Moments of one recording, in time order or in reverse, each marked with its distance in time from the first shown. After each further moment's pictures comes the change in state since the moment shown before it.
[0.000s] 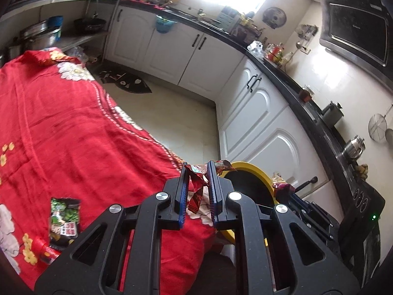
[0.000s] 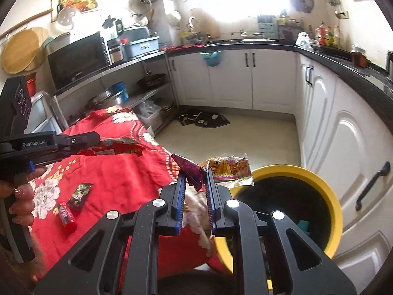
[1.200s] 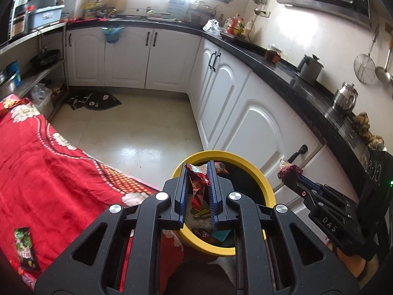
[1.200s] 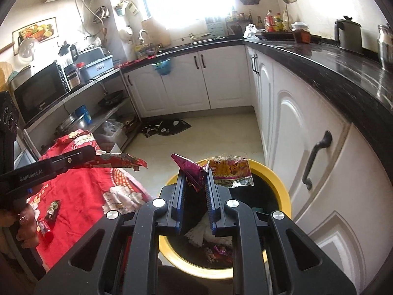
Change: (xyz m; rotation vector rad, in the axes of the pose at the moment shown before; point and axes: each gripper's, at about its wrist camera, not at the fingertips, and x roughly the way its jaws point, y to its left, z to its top) left arm 0.066 -0.118 -0.026 0.292 0.038 -0.039; right arm -0.043 -0.098 -0.026 0.191 -0.038 -0.169
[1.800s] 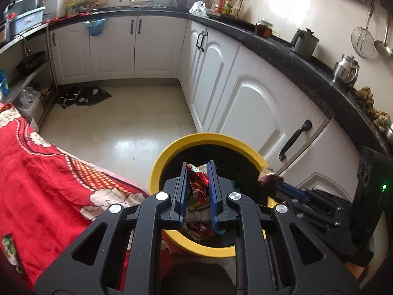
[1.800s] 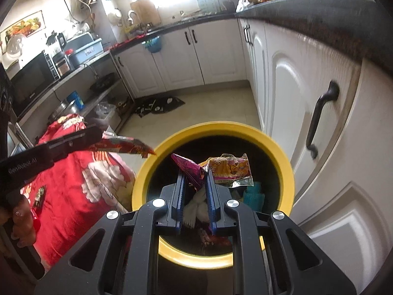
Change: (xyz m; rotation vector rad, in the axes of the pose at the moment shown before) left arm 0.052 -0.027 -0.016 0.074 0.092 -0.012; right arm 0.044 -0.022 -0.034 0.036 0.143 -0.011
